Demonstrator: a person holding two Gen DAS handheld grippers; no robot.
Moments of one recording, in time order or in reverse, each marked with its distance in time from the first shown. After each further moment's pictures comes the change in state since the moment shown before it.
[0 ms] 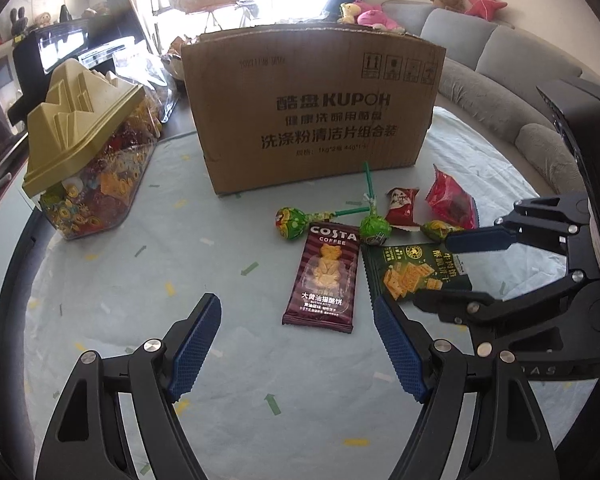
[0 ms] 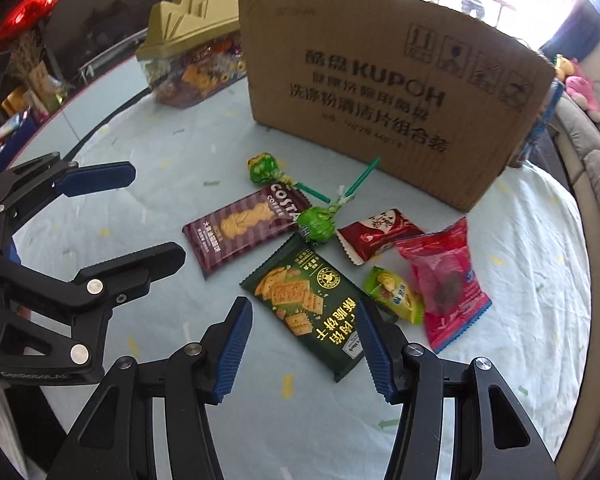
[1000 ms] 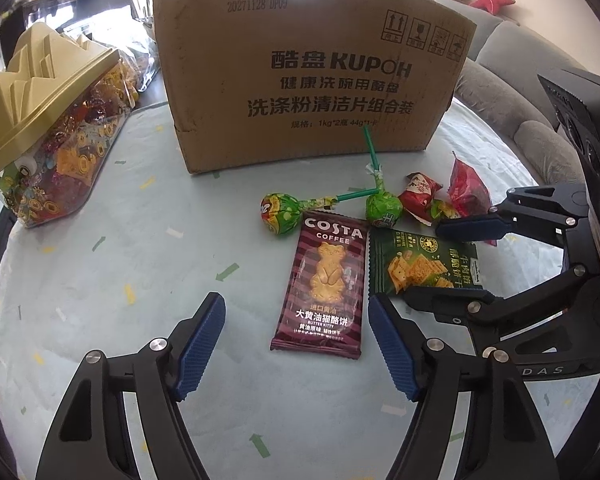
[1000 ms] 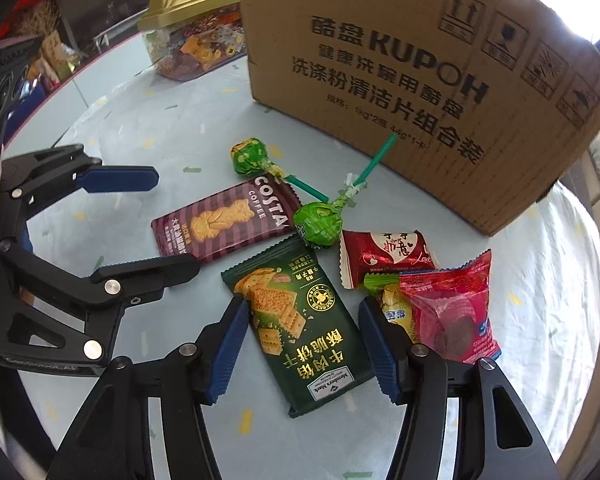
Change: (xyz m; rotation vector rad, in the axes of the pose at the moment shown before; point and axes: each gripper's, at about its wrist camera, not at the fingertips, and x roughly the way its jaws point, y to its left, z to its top) left arm 0.046 0.006 0.014 -0.033 0.080 -0.068; right arm 0.033 -0.016 0.014 -0.076 0.058 0.041
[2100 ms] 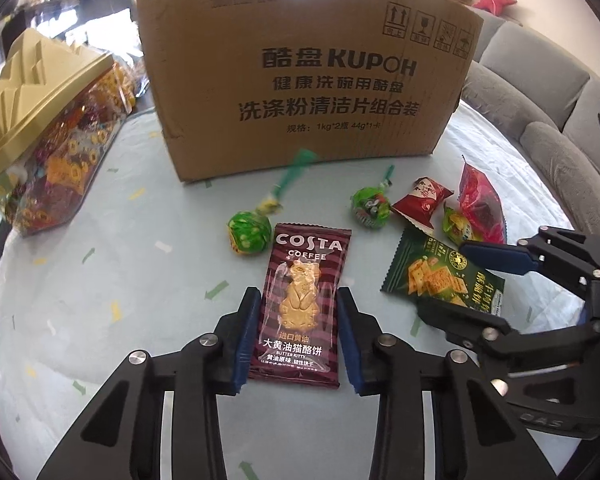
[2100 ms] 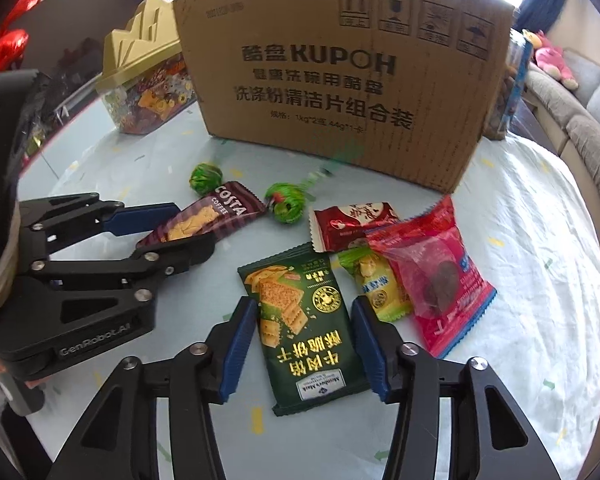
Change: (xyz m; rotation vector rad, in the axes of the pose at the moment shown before) left arm 0.010 0.000 0.002 -0.014 -0.019 0.015; right arm -0.012 -0.004 -0.025 0.211 -0.139 -0.070
